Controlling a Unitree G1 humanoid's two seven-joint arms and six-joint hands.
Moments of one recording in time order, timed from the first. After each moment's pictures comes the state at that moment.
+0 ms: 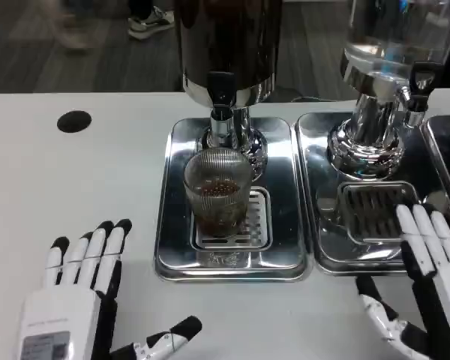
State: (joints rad) left arm 0.45 0.36 -0.23 -0.03 0.99 -0.09 0.66; right arm 0.41 -0.44 0.21 -0.11 -0.87 -0.18 -0.54
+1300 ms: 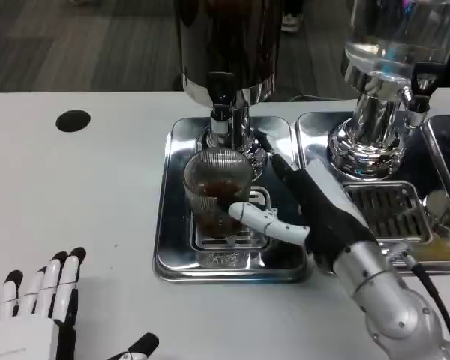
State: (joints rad) left arm 0.53 0.39 -0.17 0.02 0.94 -0.09 0.70; right arm -0.20 -0.13 0.26 0.14 -0.39 0.03 0.08
